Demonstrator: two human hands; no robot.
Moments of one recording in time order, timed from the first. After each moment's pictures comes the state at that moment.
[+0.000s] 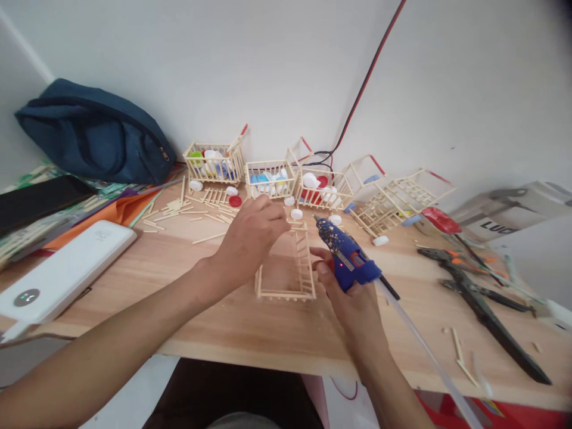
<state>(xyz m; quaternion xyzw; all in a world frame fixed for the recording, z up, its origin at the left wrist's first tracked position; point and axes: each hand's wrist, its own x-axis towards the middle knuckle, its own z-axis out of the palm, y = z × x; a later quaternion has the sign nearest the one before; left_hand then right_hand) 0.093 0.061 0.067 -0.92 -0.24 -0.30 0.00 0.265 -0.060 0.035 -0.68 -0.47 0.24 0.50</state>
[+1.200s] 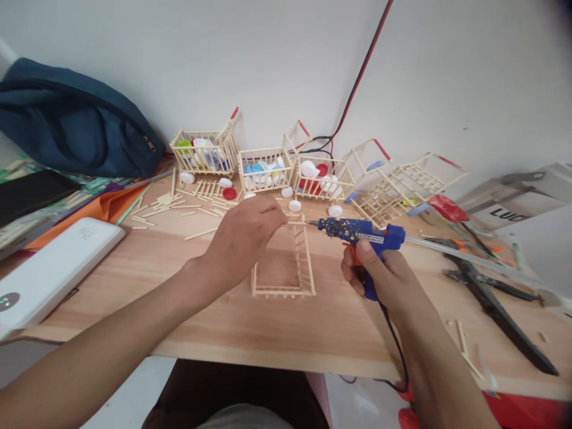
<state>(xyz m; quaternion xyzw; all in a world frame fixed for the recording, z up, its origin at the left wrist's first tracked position) 0.095 0.055 0.065 -0.91 -0.27 -0.31 -0.01 0.320 -0.054 0.051 -0.63 -0.46 0.43 0.45</state>
